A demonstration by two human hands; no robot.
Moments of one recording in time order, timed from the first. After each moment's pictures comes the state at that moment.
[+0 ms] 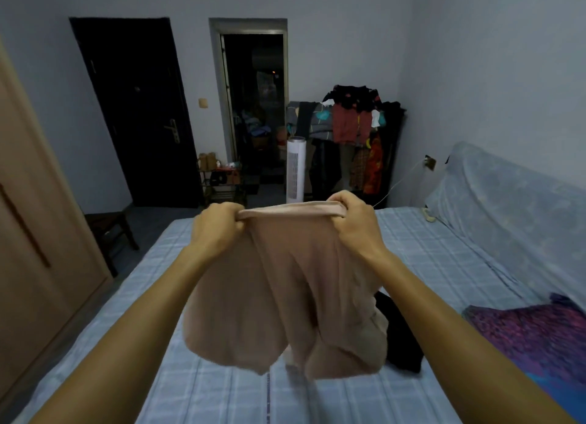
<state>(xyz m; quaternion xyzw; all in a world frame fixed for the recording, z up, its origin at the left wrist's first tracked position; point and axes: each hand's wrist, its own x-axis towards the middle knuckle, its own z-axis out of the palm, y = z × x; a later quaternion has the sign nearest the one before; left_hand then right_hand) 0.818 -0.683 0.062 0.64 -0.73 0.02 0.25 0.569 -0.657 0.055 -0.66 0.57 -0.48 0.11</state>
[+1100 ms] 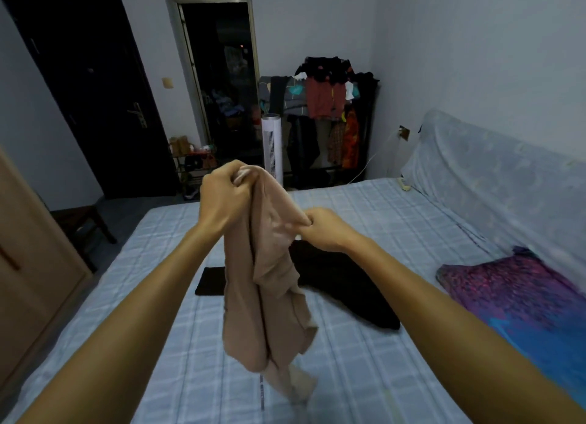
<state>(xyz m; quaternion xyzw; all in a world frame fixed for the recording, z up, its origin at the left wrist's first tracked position) 0.759 -0.674 0.065 0.48 -0.71 -0.08 0.50 0.563 -0.643 0.016 -0.72 0.59 -0.27 0.24</state>
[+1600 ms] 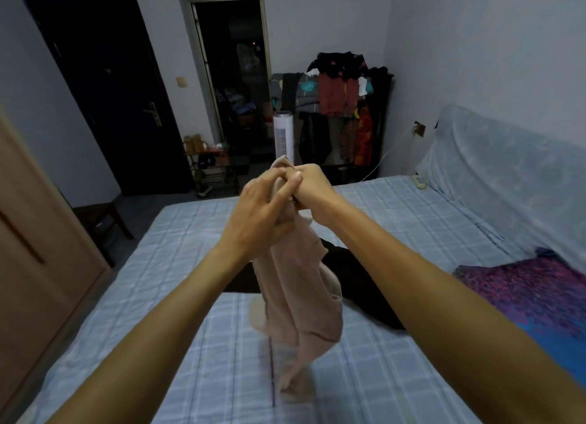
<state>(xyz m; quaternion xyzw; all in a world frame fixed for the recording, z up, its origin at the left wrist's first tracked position) 0.752 -0.657 0.032 0.28 -0.86 0.20 0.37 0.618 -0.655 0.084 -0.55 0.56 -0.46 0.41</state>
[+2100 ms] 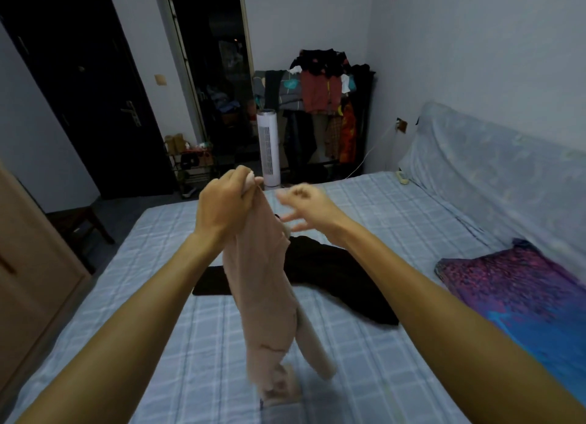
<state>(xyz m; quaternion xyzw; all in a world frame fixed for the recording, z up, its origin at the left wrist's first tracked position) 0.745 -0.682 0.046 0.43 -0.77 0.16 0.44 0.568 -0.644 0.040 -0.57 0.51 -0.45 0.46</state>
